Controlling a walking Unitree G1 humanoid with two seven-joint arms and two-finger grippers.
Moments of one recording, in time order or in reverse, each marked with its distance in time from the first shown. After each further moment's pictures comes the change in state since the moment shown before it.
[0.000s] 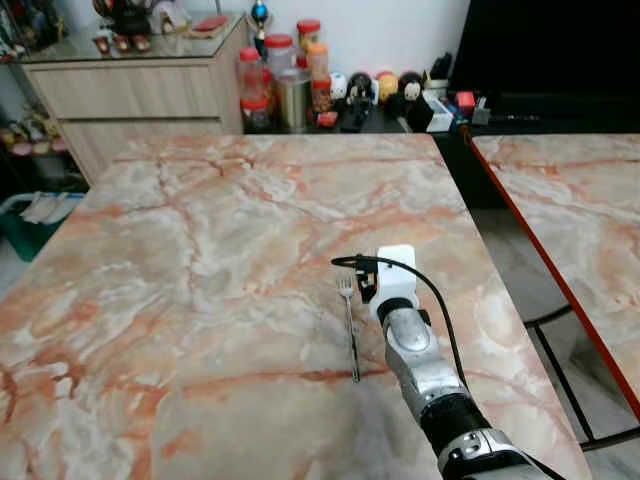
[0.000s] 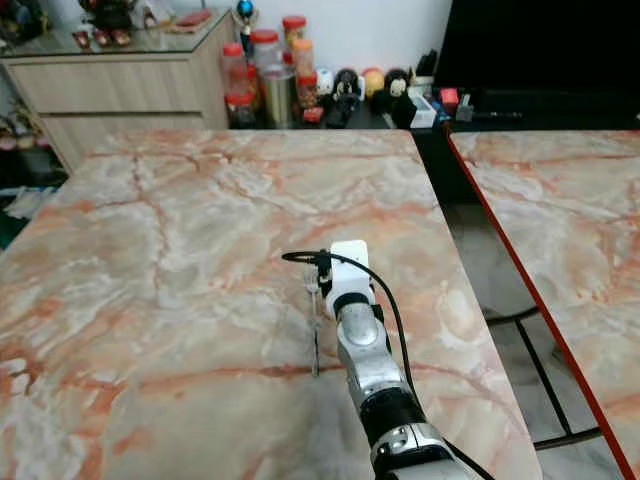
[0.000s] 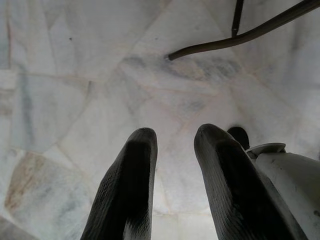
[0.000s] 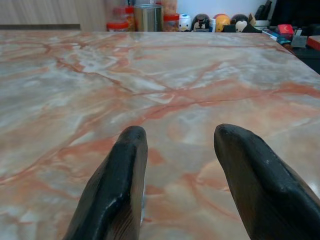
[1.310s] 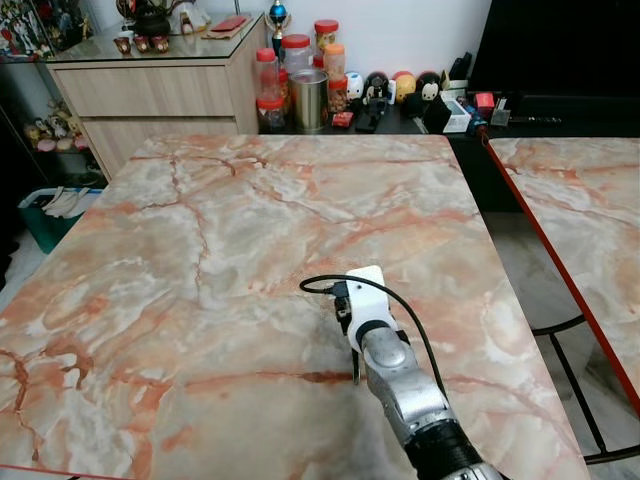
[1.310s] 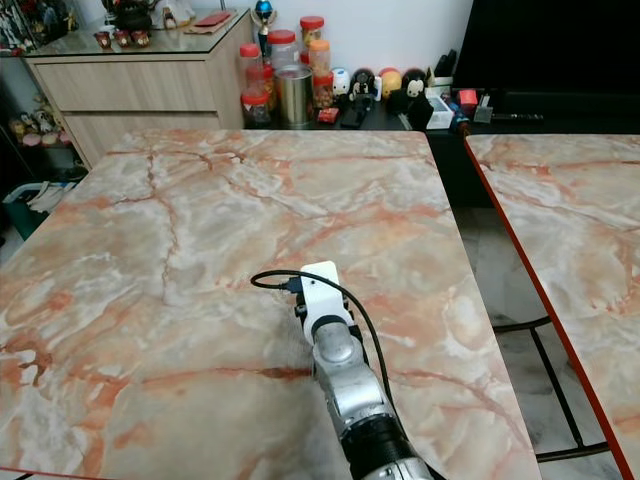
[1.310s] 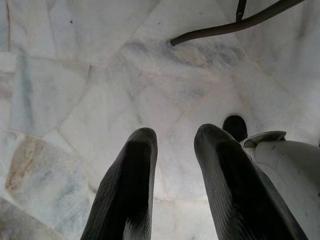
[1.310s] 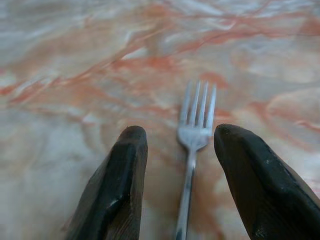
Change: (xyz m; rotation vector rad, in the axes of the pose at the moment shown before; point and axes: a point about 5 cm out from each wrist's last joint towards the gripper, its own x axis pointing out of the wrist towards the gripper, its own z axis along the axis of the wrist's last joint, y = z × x) left arm -0.002 0.000 -0.008 0.002 0.019 -0.004; right arm -0.028 0.038 -0.017 -0.087 0.228 0.101
